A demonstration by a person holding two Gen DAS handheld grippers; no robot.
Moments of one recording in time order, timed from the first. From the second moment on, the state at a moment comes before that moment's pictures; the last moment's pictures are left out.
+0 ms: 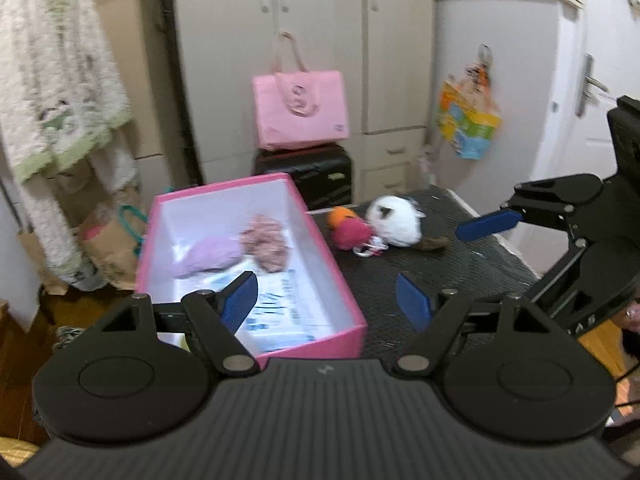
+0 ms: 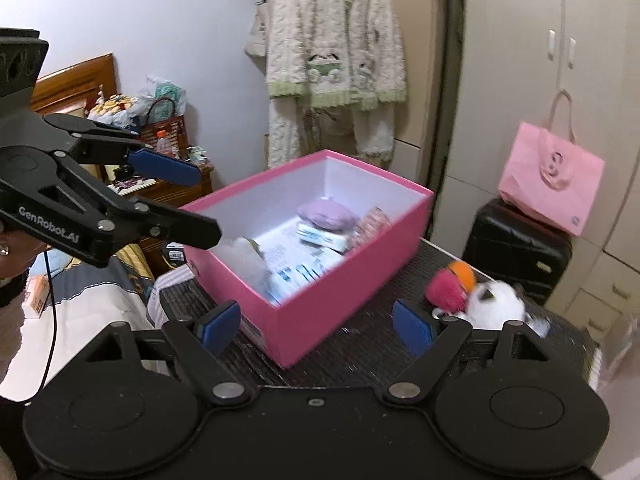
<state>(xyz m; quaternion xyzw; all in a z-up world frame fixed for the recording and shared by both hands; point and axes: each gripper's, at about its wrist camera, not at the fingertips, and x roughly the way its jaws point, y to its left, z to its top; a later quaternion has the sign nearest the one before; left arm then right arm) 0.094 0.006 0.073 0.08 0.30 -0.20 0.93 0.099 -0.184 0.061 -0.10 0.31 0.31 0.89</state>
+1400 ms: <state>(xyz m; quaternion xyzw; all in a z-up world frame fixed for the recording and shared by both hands) 0.257 -0.161 -0.060 -0.03 0.29 -0.17 0.94 0.241 -0.286 -0.072 -0.16 0.24 0.27 0.92</state>
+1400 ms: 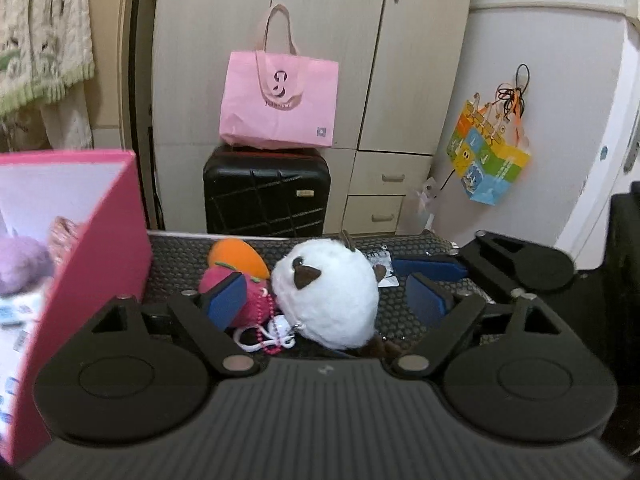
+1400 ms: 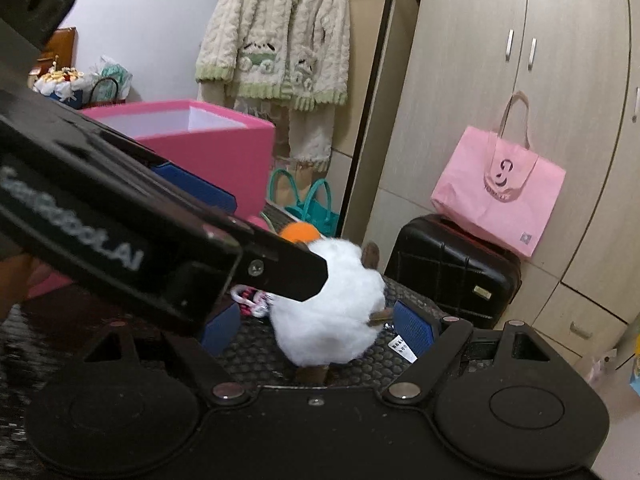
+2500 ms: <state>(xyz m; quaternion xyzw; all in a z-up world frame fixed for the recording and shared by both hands) 0.224 -0.168 -0.064 -0.04 0.33 -0.22 0.92 0.197 -0.280 -0.063 -0.12 0.29 0.23 0.92</state>
